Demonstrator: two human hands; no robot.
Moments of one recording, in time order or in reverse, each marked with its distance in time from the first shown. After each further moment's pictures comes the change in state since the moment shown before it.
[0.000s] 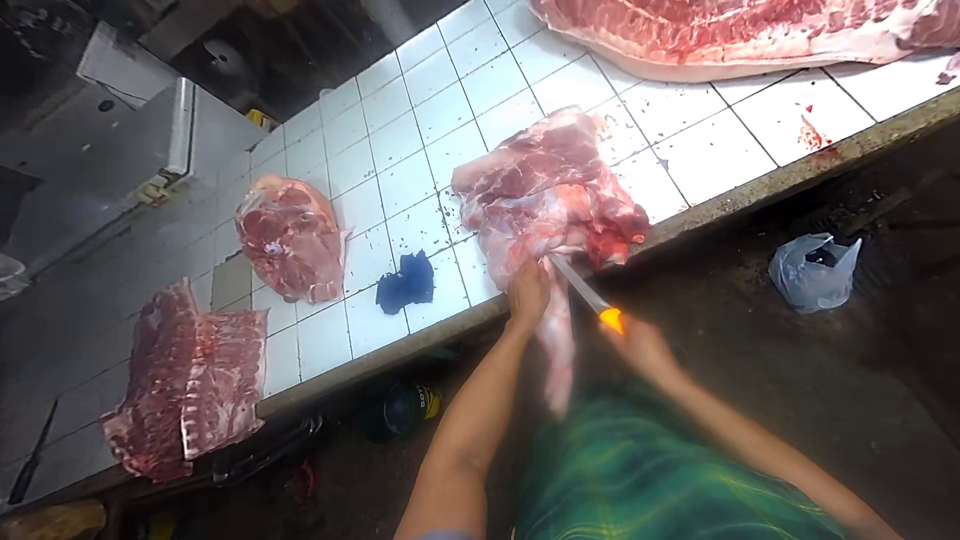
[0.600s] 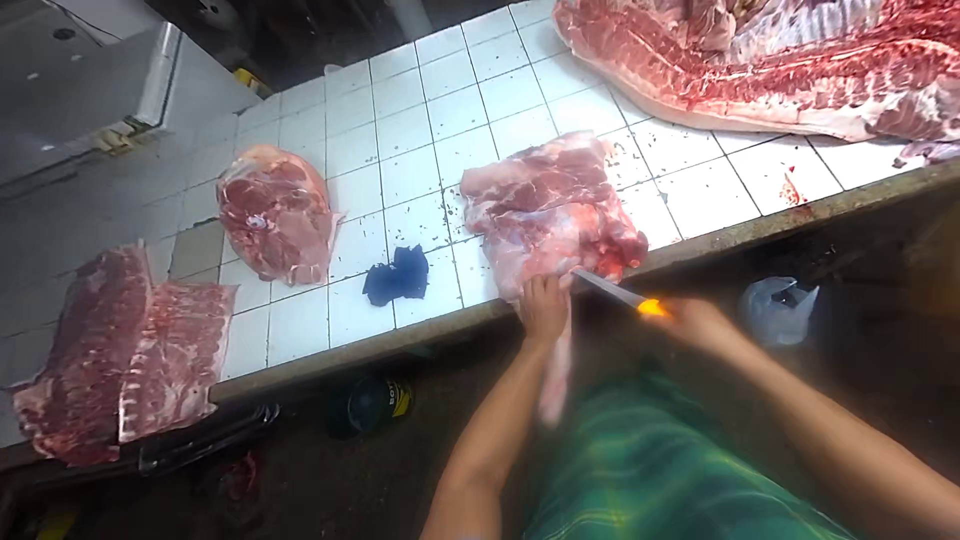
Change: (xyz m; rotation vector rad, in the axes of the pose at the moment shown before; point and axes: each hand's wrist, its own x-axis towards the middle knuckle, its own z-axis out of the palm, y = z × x) left_hand -0.032 0.027 0.021 0.054 0.249 0.159; right_hand 0.022 0.008 -0.132 -0.268 -0.102 -0.103
